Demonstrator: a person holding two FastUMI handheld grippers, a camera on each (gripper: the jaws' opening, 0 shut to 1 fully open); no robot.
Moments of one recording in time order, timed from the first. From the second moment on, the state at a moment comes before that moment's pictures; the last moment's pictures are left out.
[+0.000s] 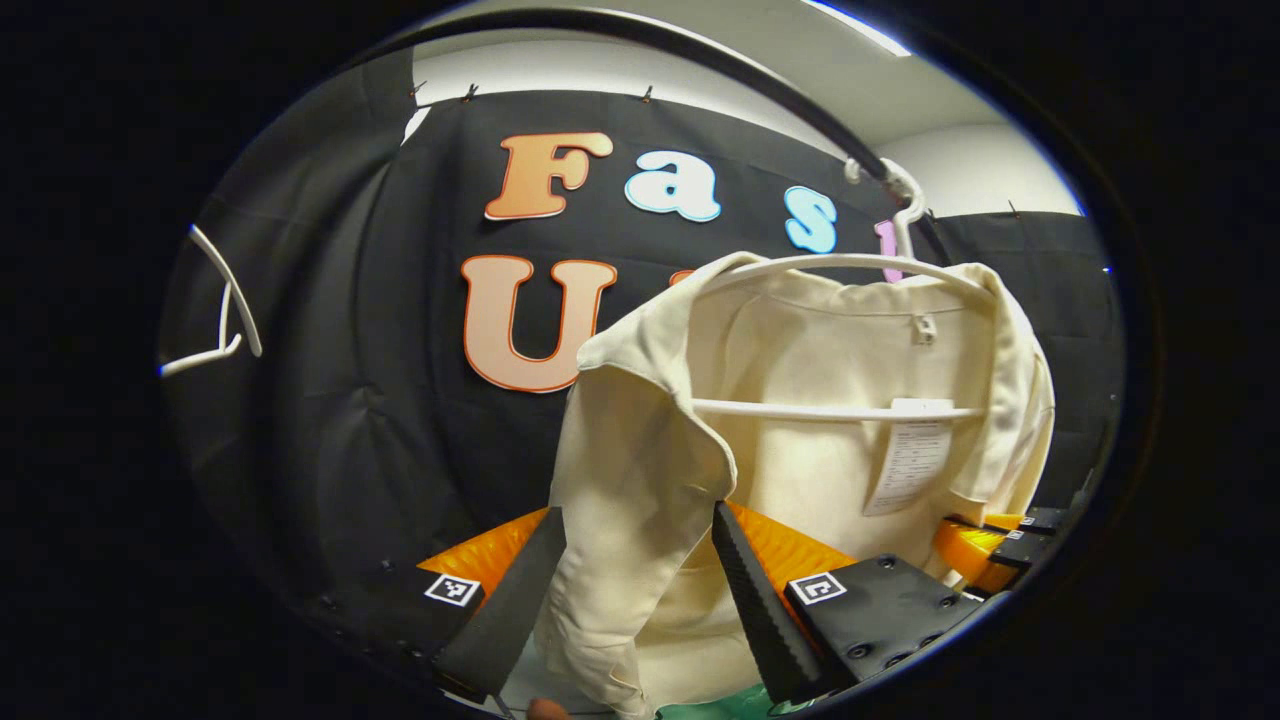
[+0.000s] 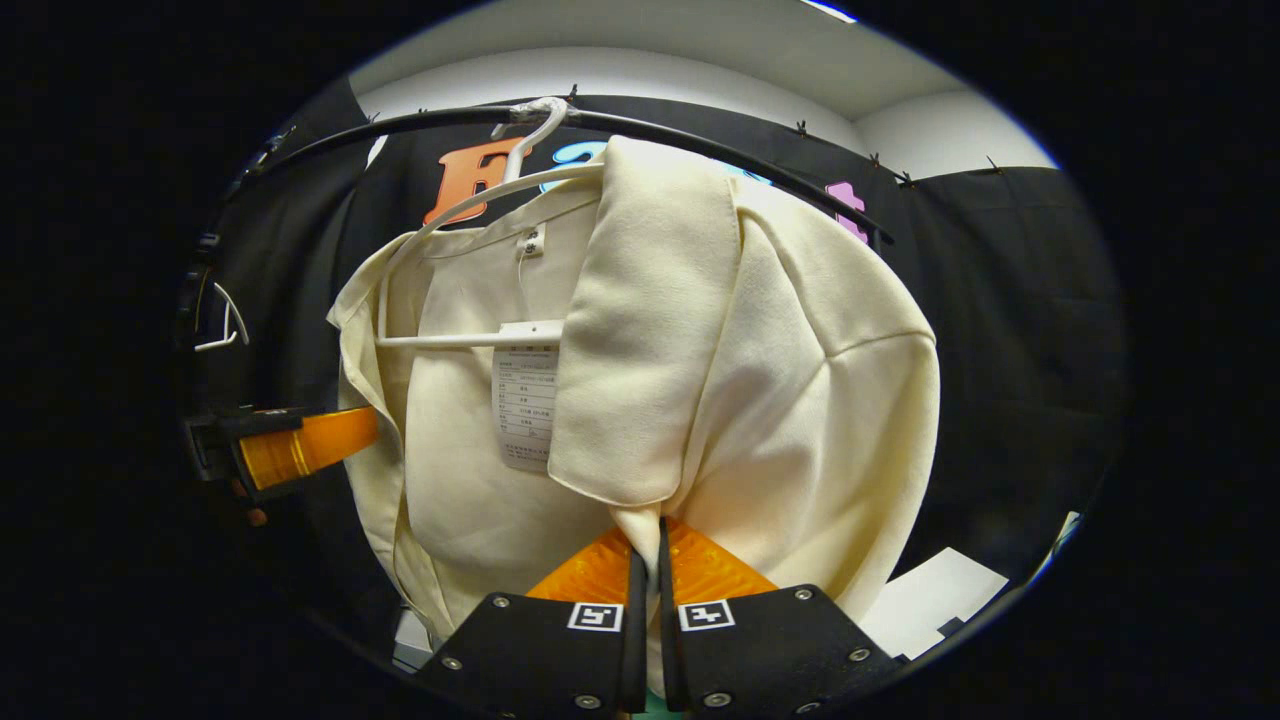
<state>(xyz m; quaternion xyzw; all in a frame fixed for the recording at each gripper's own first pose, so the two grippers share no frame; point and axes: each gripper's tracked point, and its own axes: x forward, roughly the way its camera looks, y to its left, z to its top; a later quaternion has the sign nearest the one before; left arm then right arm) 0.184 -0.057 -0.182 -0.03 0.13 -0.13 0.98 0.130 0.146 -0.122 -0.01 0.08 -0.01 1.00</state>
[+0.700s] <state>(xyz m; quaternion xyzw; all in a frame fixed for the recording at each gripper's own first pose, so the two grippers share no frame) 0.183 -0.050 -0.189 -0.02 0.14 -0.12 0.98 0.091 0.137 -0.093 0.00 0.07 0.03 1.00</state>
